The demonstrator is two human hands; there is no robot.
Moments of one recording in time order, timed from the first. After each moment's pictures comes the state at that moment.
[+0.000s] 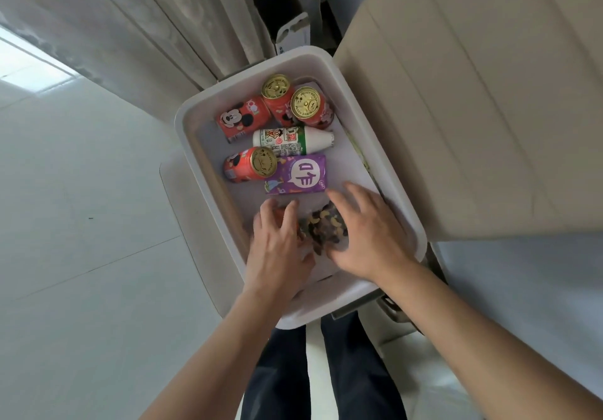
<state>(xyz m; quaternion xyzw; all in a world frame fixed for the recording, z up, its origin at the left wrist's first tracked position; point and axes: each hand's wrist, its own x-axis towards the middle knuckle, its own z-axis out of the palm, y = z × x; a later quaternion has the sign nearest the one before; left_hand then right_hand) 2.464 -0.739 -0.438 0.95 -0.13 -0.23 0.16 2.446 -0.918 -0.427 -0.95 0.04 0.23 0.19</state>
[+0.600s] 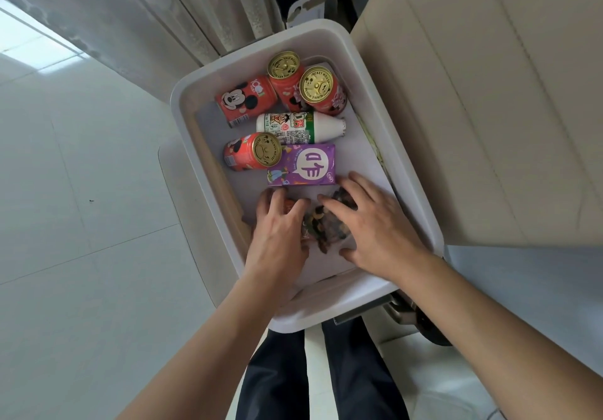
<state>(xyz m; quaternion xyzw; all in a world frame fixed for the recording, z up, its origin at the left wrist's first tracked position) 2.478 -0.740 -0.459 0.95 -0.15 -0.24 0.14 2.452 -0.925 -0.456 -0.96 -0.08 0.24 0.14</state>
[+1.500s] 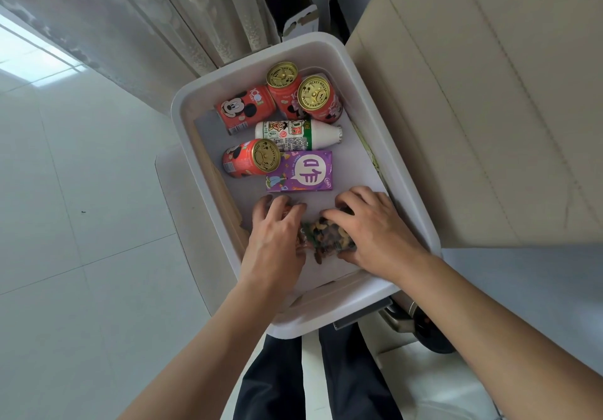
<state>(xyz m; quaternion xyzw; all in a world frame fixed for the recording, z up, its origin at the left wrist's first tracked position) 2.478 -0.739 -0.448 0.95 -0.16 -0.23 0.14 2.449 -0.930 -0.464 -0.96 -0.12 0.19 0.14</state>
